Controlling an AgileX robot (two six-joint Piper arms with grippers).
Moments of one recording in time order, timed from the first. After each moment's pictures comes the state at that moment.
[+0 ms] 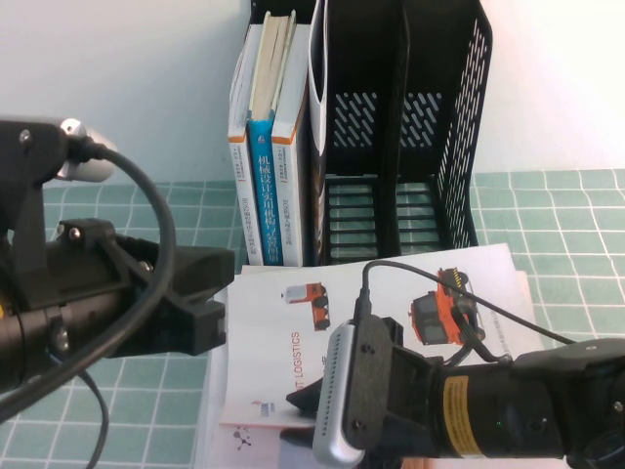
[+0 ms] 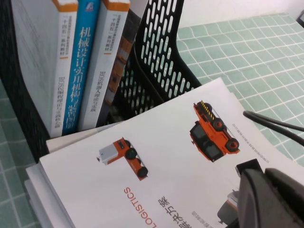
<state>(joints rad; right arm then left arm) 0.84 1.59 -0.74 -1.18 -0.40 0.68 -0.59 0.92 -0.85 -0.30 0.51 -0.07</state>
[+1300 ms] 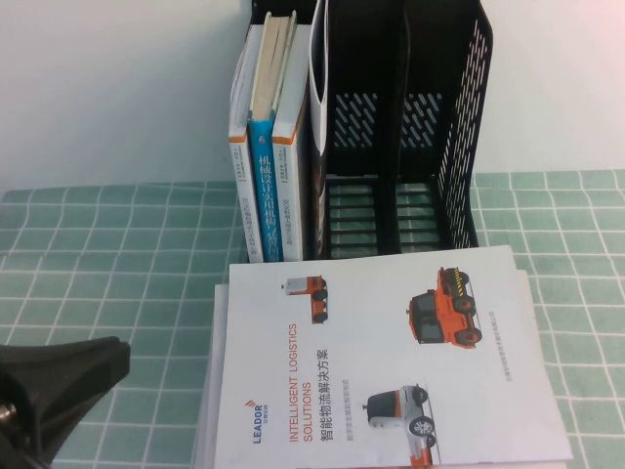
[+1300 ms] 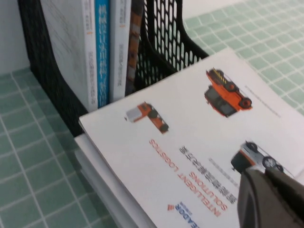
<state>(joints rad) 0.79 0.89 -0.79 -0.49 0.92 0.05 -0.59 0.58 -0.68 -0.16 0.63 -0.02</state>
